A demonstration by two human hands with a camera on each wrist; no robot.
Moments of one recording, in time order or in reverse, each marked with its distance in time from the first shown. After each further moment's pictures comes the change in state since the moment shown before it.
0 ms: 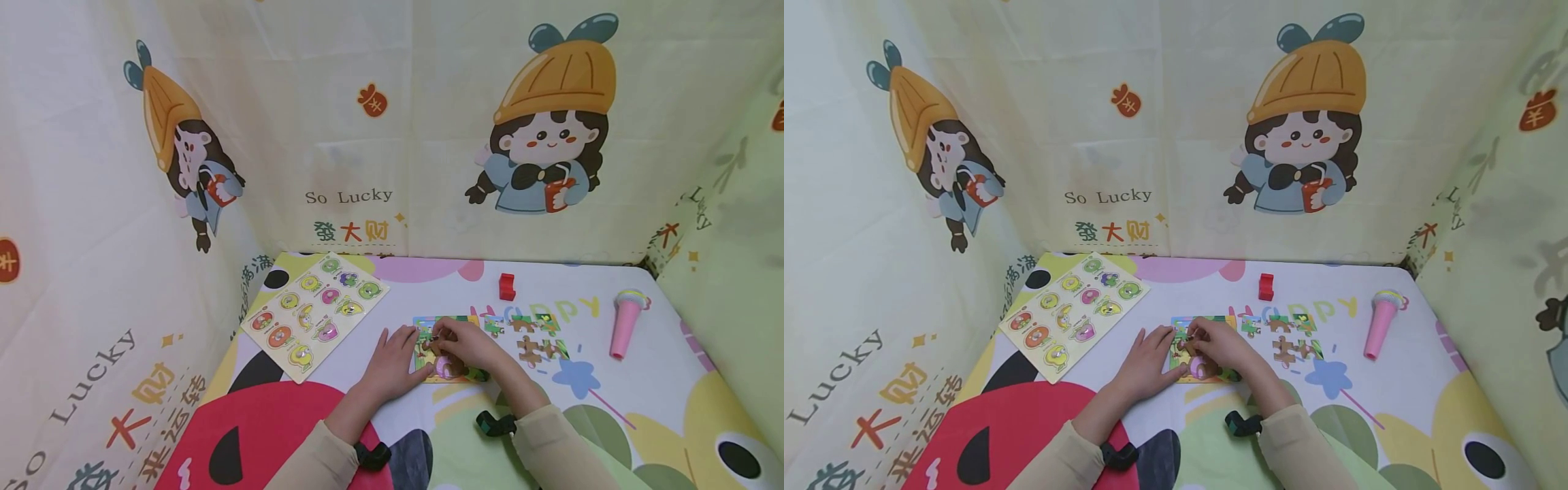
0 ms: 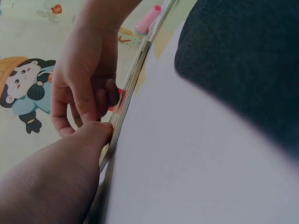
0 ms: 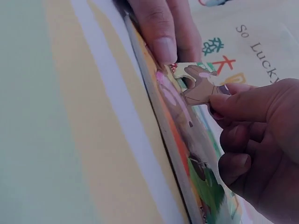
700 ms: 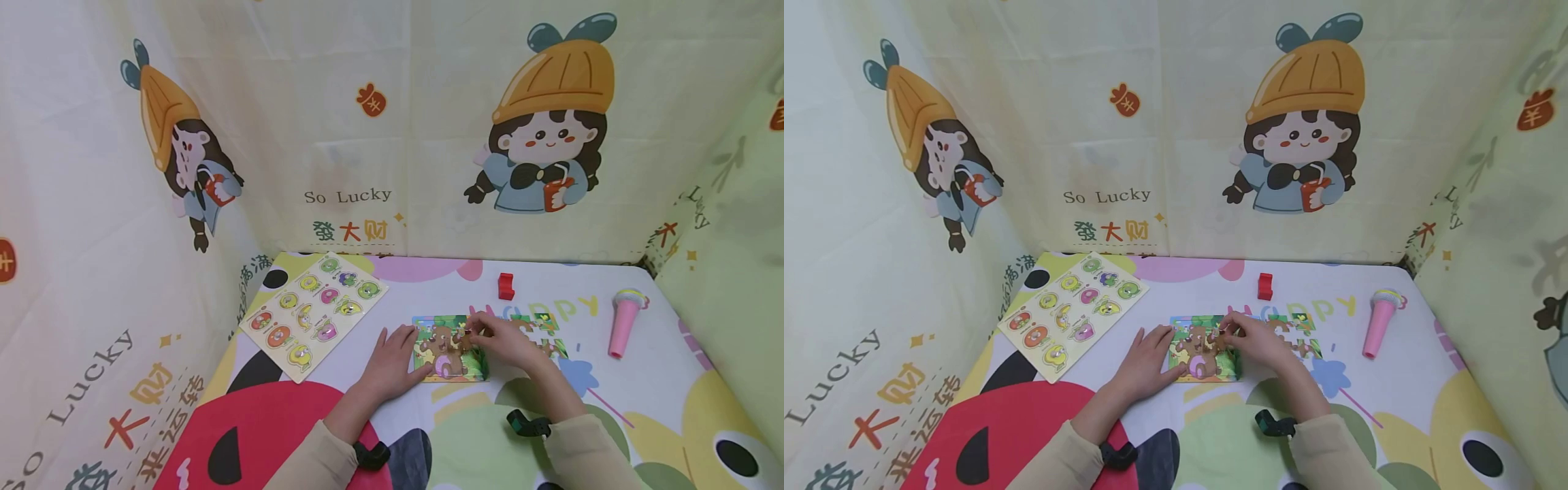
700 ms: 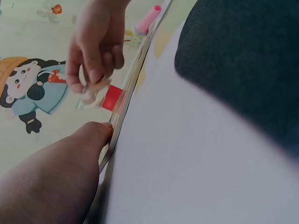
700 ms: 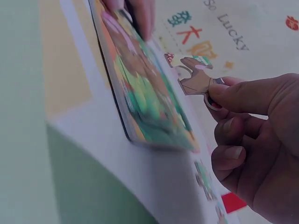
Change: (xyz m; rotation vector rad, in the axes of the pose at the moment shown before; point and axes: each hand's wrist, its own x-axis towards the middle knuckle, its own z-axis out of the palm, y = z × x) left_hand 0.000 0.001 -0.002 0.005 0.001 0.012; right_hand -0.037 0.026 -0.046 0.037 0.067 0.073
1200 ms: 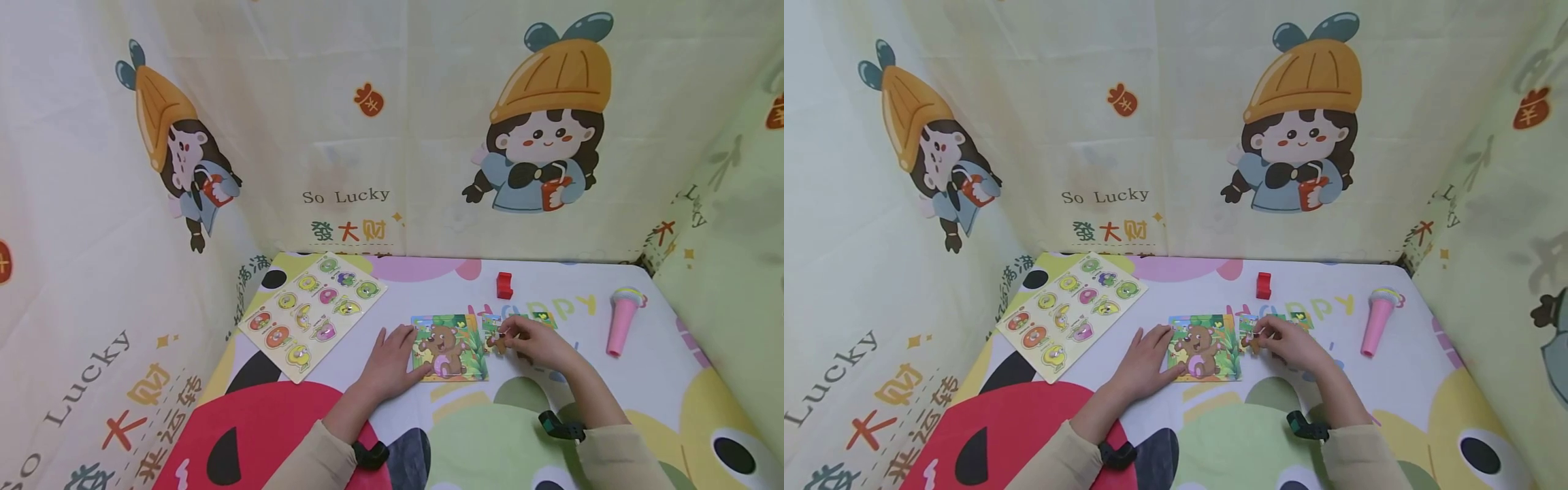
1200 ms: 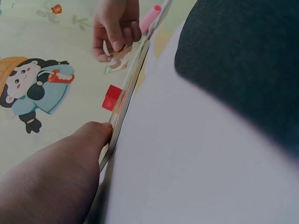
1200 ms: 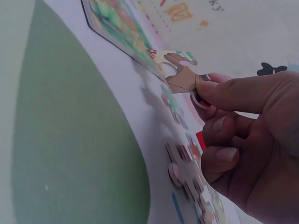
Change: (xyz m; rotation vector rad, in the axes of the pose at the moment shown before) left_hand 0.001 0.000 0.000 -0.019 -0.023 -0.018; right_hand -0.031 0.041 -0.039 0.041 -0.031 0.113
